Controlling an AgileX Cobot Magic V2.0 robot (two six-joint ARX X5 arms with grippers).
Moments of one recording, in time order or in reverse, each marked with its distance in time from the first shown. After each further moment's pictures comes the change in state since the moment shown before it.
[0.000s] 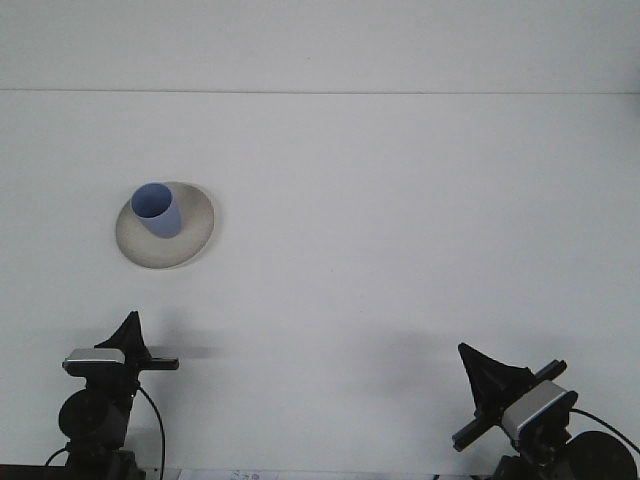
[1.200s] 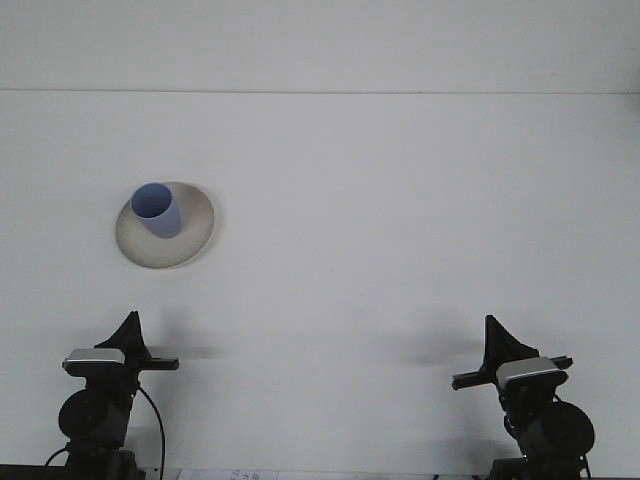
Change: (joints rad) left arm 0.000 0.000 0.000 0.000 0.000 0.000; right arm -0.872 -0.111 -0.438 0.373 -0.489 -0.054
